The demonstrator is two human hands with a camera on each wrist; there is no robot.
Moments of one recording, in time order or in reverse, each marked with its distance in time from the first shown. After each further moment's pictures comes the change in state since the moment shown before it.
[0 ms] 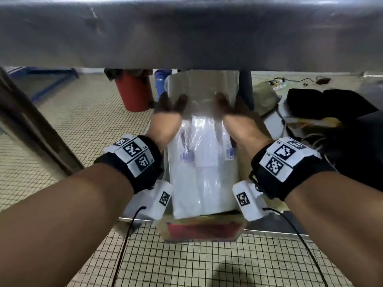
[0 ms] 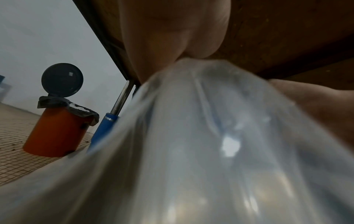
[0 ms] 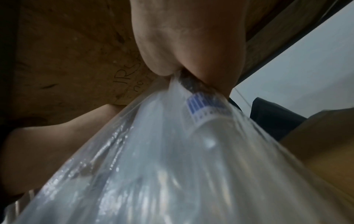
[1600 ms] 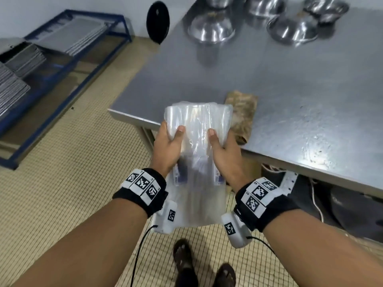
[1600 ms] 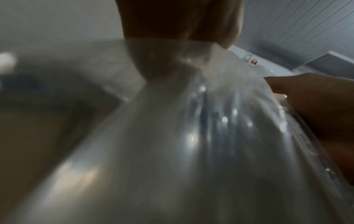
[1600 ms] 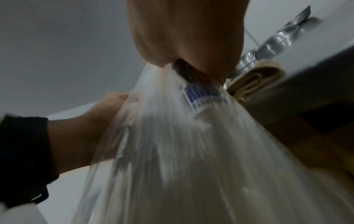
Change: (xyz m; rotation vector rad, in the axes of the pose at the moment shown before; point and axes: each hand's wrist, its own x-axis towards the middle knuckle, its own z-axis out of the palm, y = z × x) left_hand -0.148 0.333 -0.130 -0.053 0.231 -0.352; right_hand -0.178 -0.246 -0.102 0.207 -0.314 -0.001
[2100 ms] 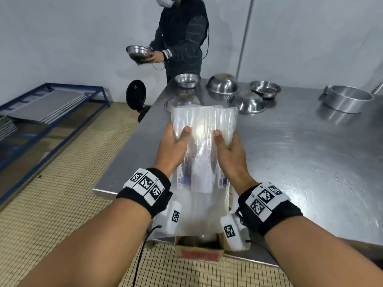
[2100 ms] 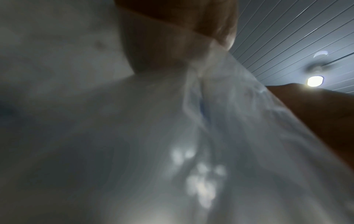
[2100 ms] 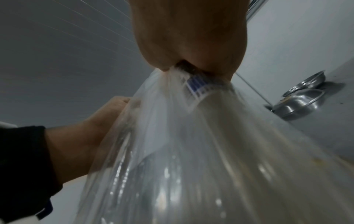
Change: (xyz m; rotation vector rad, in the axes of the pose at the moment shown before) left_hand 0.117 0.149 0.032 0.009 -0.158 0.267; right_hand 0.086 -0.141 -0.049 0.100 0.267 -0.240
